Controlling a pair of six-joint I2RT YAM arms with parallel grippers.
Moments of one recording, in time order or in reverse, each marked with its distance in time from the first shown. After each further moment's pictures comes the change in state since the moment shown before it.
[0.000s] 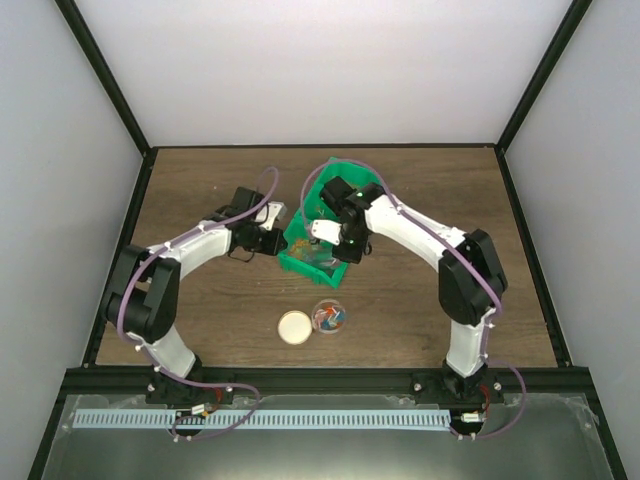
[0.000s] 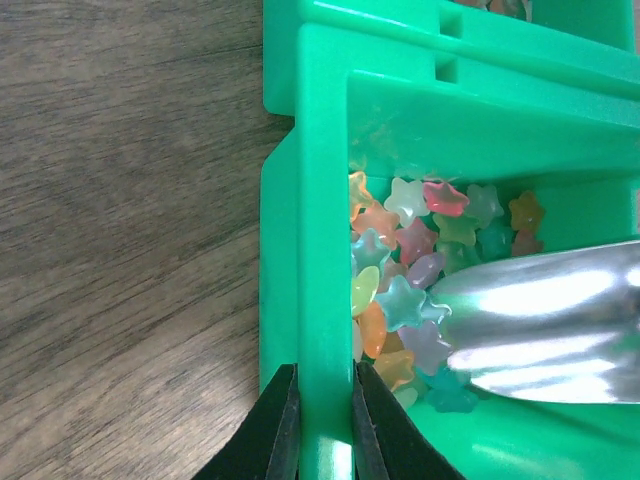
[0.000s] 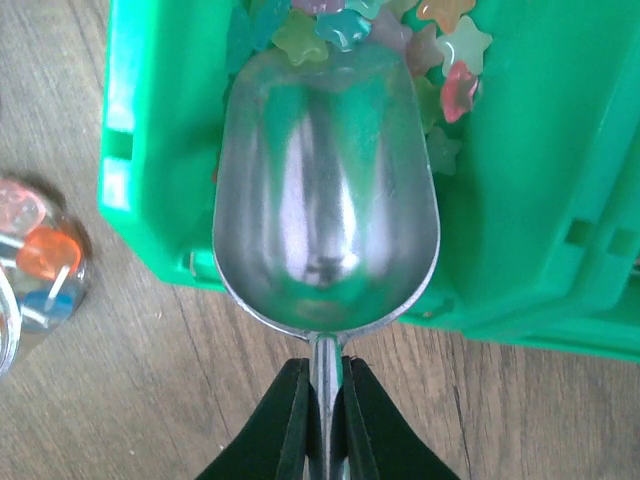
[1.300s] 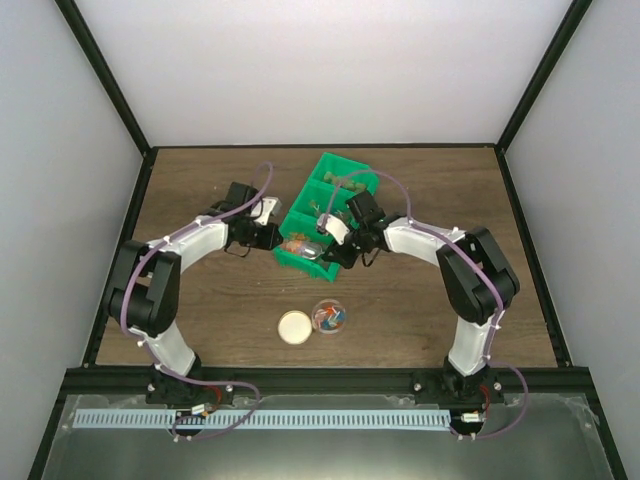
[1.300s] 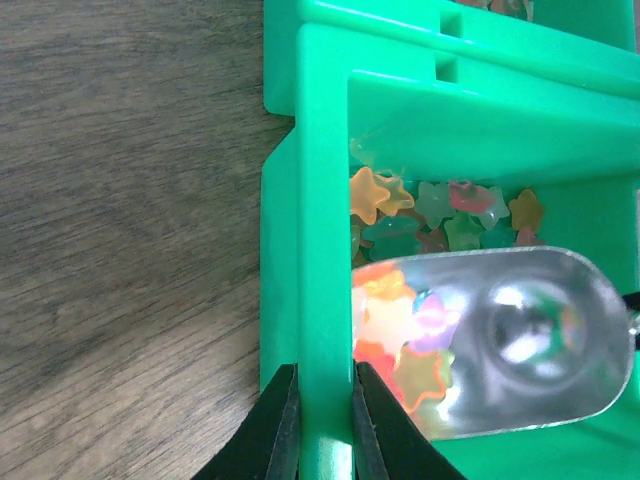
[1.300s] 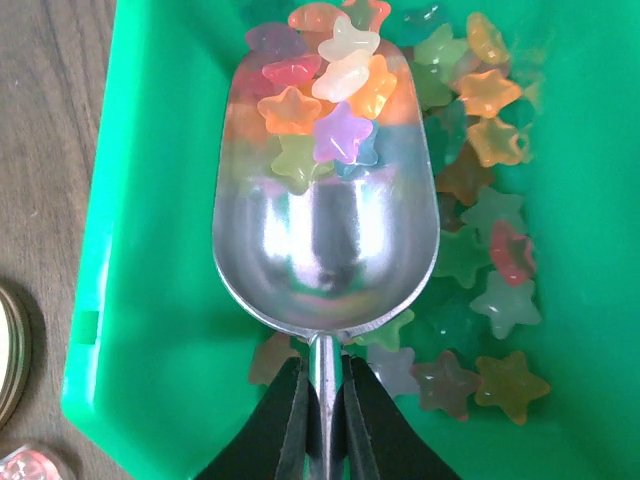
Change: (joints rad) left arm 0.050 0.036 0.034 -0.006 0.020 0.017; right arm -0.121 -0.007 -0.382 0.708 -0.460 0.267
